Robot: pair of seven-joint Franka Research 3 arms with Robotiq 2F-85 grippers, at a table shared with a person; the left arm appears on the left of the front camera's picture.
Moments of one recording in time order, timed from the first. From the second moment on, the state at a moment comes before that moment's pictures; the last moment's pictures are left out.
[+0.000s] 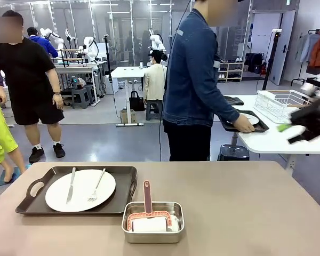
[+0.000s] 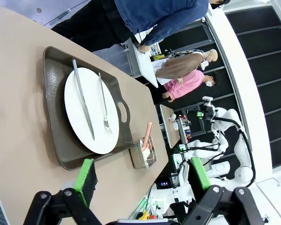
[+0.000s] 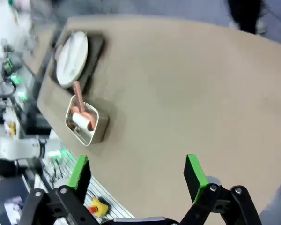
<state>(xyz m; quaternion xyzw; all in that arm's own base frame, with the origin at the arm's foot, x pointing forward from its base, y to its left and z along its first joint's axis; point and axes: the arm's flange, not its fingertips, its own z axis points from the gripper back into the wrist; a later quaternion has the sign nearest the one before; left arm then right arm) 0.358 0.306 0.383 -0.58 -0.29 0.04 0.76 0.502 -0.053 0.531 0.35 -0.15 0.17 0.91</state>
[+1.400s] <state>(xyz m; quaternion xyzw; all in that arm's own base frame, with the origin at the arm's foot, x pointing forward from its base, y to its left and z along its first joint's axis) 0.358 0.306 0.383 -0.58 -0.28 0.04 0.76 0.516 0.376 0.499 0.14 0.05 0.67 0.73</state>
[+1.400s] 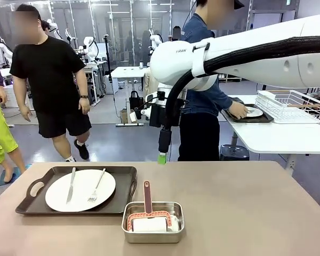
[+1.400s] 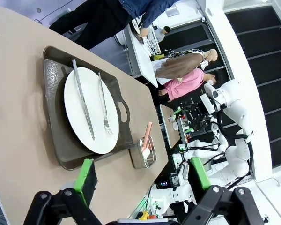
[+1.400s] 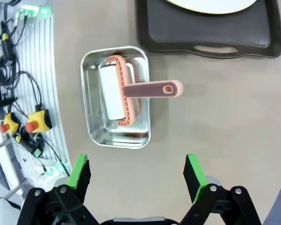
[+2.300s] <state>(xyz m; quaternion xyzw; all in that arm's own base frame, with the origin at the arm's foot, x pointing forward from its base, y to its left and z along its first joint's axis) 0.358 0.306 0.383 -0.58 -0.28 0.04 0.76 0.520 0.375 0.500 0.14 0.04 0.67 0.73</state>
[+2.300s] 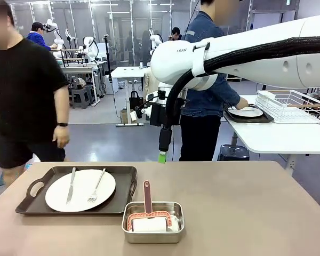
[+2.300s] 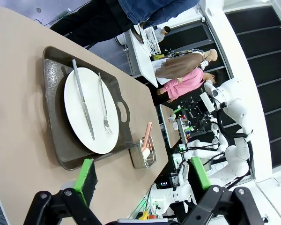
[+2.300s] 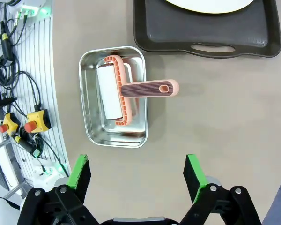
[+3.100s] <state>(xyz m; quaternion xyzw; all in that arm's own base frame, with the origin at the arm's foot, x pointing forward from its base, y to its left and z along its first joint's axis) 0.358 0.306 0.383 -0.58 -0.28 0.04 0.76 0.559 0.441 0.401 0.18 0.20 0.71 0.65</state>
